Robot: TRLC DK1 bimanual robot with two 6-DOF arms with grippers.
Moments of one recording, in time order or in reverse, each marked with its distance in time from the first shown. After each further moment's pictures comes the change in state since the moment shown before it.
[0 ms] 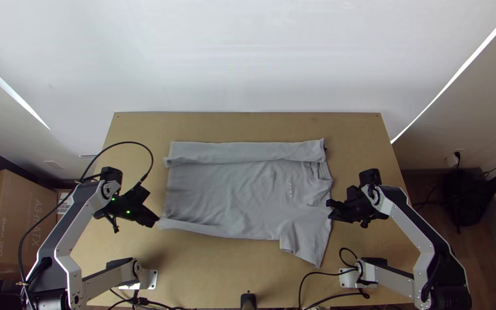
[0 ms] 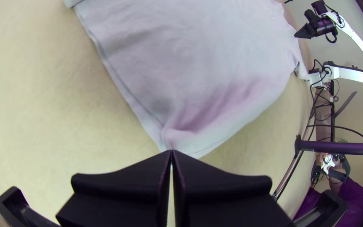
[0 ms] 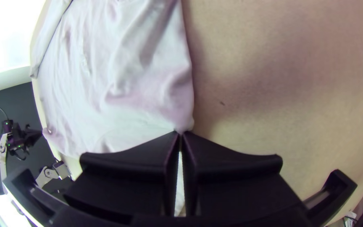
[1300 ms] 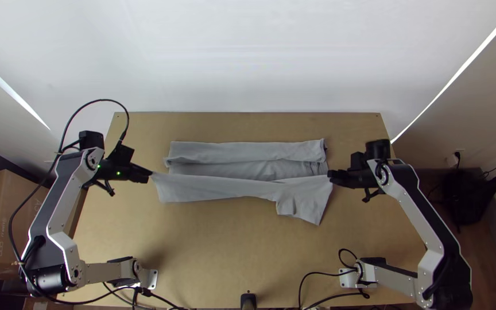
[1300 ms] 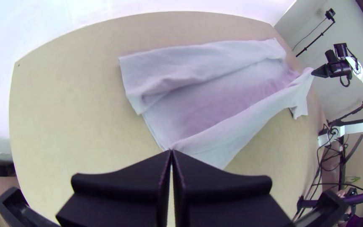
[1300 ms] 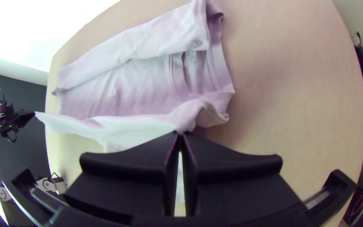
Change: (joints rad) left arm 0.021 0.167 0.373 0.169 0.089 -0.198; right arm 0.074 0.030 0.335 0.059 0.055 -0.006
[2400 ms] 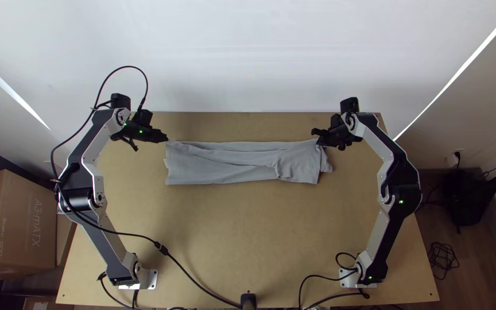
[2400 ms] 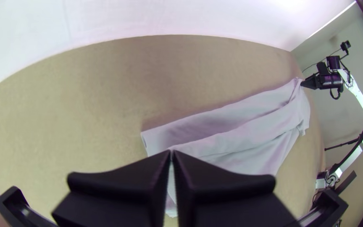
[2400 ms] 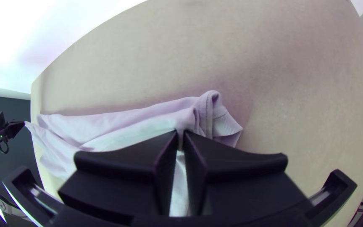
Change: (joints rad) left arm -0.109 0.615 0.607 0.033 -0.008 -0.215; right arm 0.004 0.794 0.713 0.033 0.050 0.004
